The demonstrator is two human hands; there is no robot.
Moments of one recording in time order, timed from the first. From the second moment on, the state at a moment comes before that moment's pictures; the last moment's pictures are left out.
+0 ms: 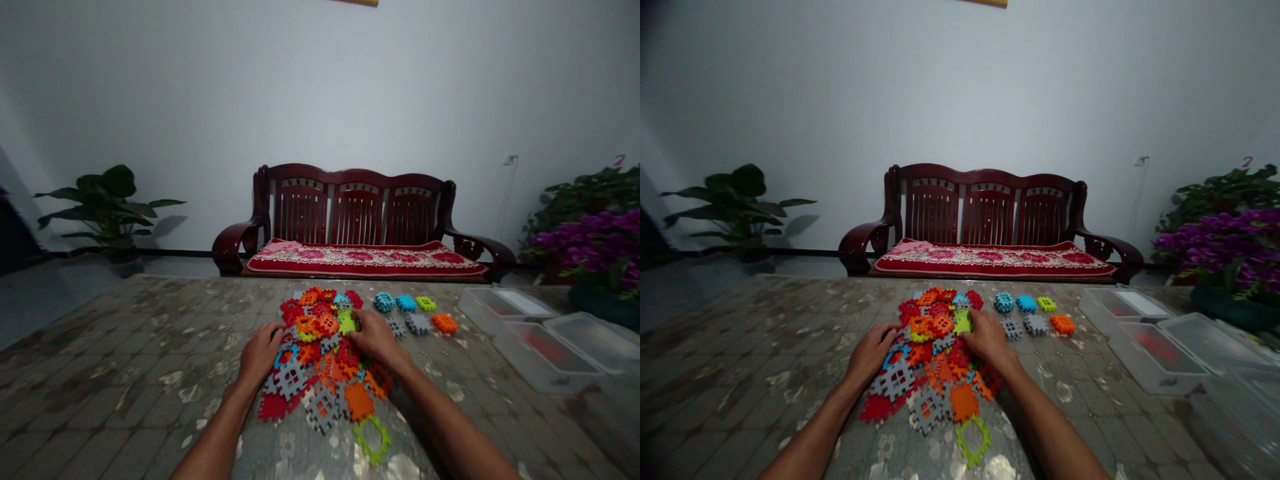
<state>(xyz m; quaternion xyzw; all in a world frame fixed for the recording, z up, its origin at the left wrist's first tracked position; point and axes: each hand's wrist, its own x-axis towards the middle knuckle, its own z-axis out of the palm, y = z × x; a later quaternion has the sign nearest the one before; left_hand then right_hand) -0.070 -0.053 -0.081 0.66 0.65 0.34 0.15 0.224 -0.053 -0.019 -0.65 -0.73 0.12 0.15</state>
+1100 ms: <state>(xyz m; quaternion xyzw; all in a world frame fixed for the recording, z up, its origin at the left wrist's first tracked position) -0.075 -0.048 -0.088 0.65 0.66 0.34 0.16 0.405 0.003 0.004 -0.85 -0.51 -0.02 0.14</state>
